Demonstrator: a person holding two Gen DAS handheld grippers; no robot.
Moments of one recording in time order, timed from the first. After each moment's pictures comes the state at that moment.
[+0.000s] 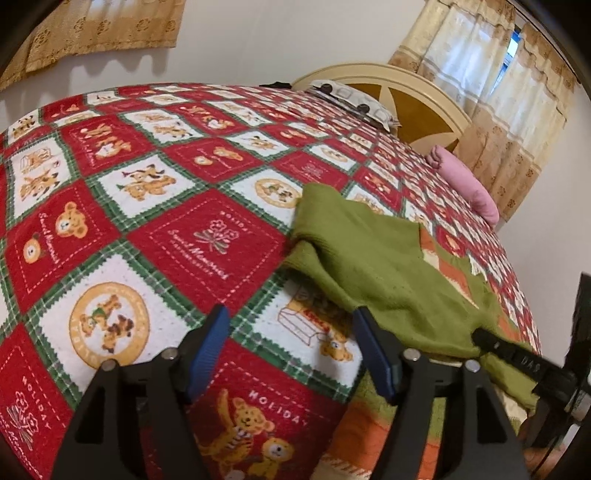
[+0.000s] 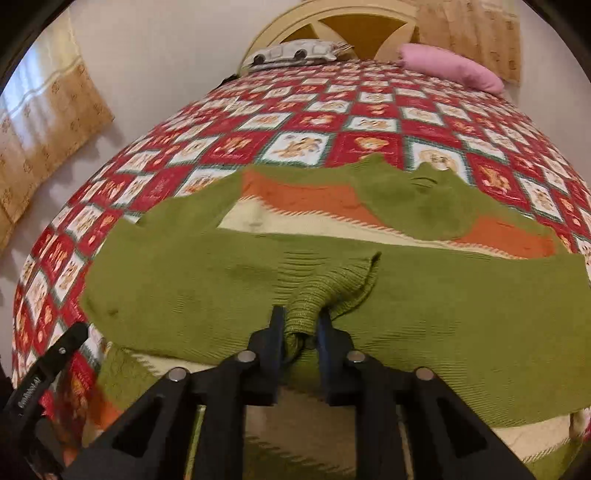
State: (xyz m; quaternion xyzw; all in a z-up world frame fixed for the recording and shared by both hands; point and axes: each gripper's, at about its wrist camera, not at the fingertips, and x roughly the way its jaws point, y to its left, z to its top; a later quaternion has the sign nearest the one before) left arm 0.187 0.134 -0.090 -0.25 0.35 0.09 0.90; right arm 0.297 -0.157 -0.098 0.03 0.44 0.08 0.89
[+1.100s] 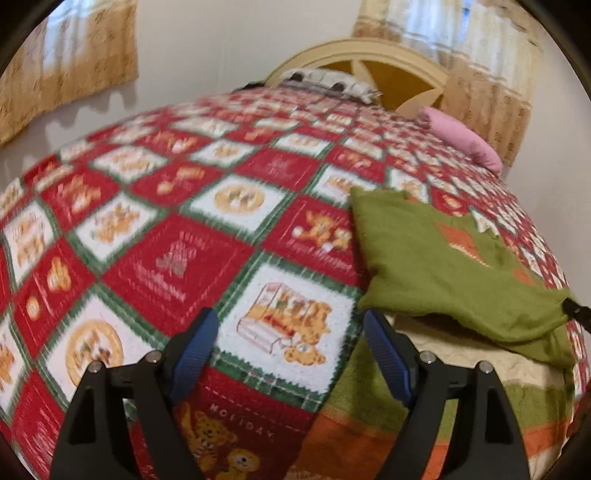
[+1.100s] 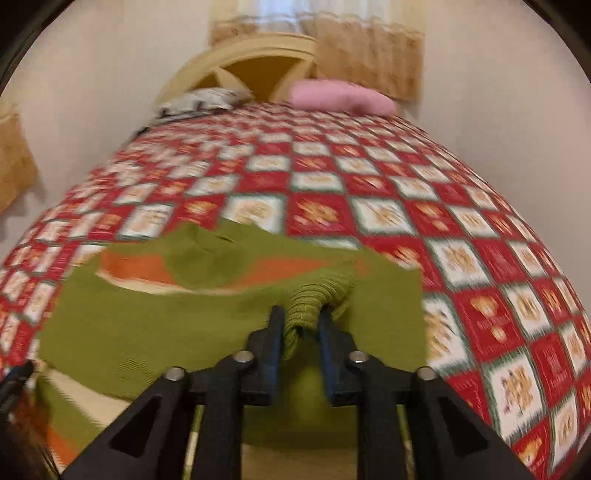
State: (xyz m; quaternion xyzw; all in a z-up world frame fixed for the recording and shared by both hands) left arm 0.205 0.088 -0.072 -0.11 0.37 0.09 0.92; right arm 0.263 -0.315 -0.071 0.03 0.39 -0.15 0.91
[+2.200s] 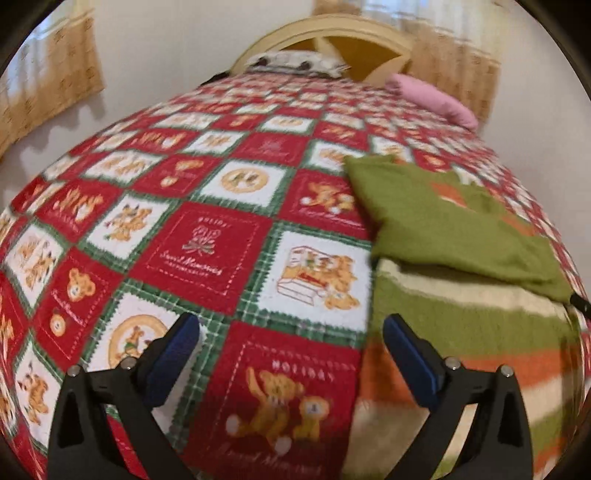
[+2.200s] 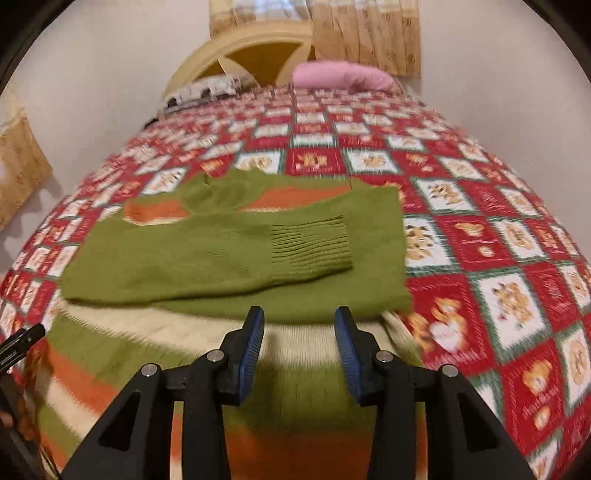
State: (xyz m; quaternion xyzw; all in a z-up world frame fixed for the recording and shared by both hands) left arm 0.173 0.109 -0.075 -0.06 0.41 0.02 0.91; right arm 0.169 -0.306 -0.068 0.06 0.40 -0.07 0.91
